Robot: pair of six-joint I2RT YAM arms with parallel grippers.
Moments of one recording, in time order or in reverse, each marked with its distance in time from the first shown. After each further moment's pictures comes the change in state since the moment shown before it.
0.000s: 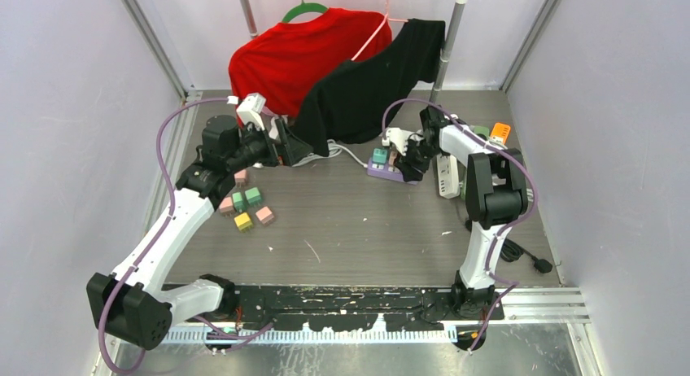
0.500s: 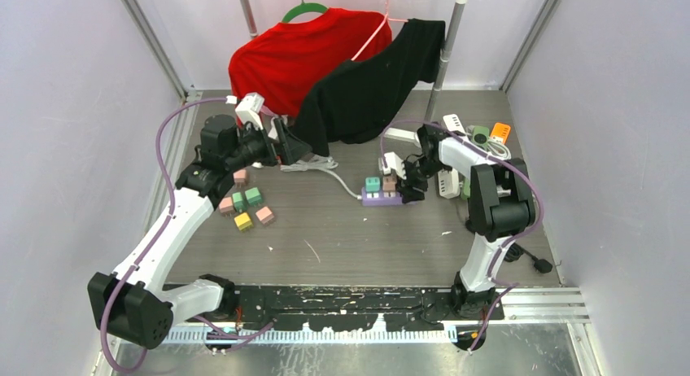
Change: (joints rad) left arm 0.016 0.004 -0.003 0.005 0.018 0.000; right arm 0.030 -0.104 -0.150 -0.098 -0.110 -0.245
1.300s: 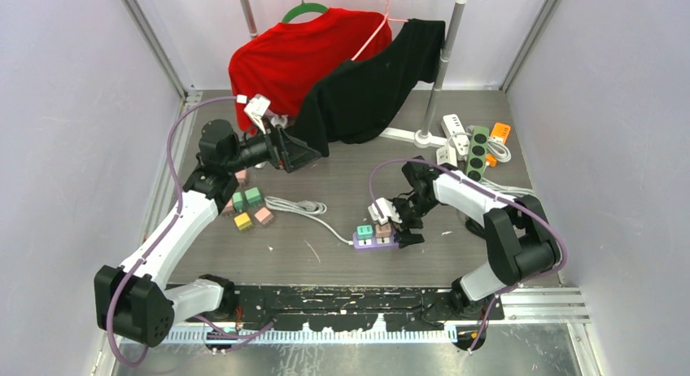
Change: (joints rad) left arm 0.014 0.013 -0.103 0.348 0.340 -0.071; right arm 0.219 -0.336 -0.366 -0.084 -0.077 -0.144
